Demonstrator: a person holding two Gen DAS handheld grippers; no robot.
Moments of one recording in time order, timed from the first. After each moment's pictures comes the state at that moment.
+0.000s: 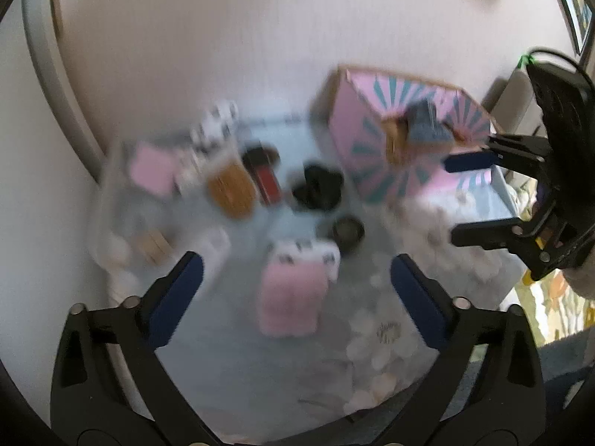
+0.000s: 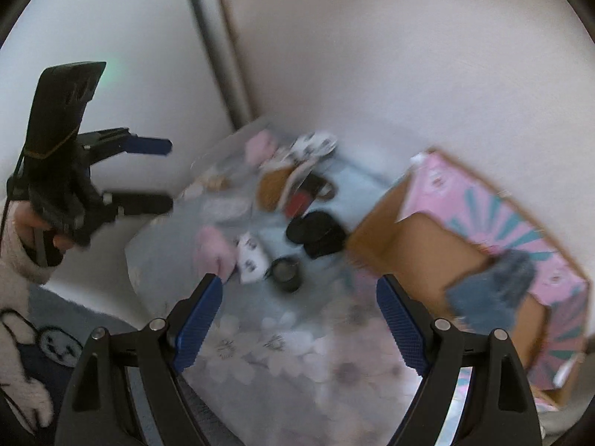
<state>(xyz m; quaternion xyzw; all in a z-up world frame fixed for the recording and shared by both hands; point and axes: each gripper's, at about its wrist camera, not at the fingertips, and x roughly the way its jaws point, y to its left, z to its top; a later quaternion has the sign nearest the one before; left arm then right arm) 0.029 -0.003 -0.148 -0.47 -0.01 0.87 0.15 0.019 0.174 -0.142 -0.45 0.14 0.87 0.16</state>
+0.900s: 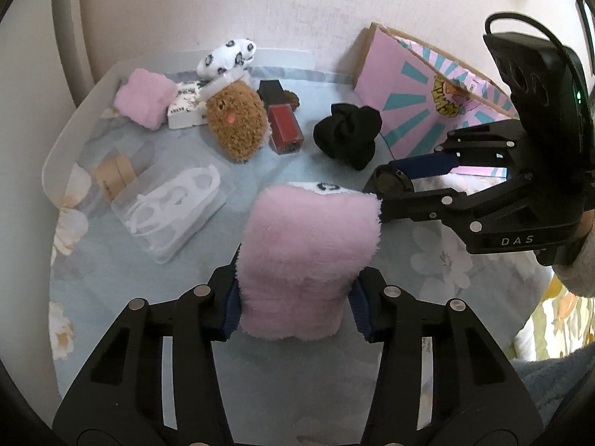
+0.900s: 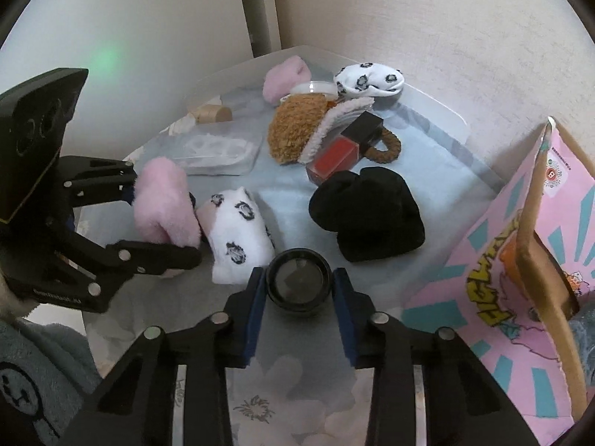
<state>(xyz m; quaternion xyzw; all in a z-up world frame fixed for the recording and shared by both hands) 0.035 -0.006 -0.227 -0.46 -0.05 0.88 0.11 -0.041 0.185 -0.240 -0.49 0.09 0.86 0.11</state>
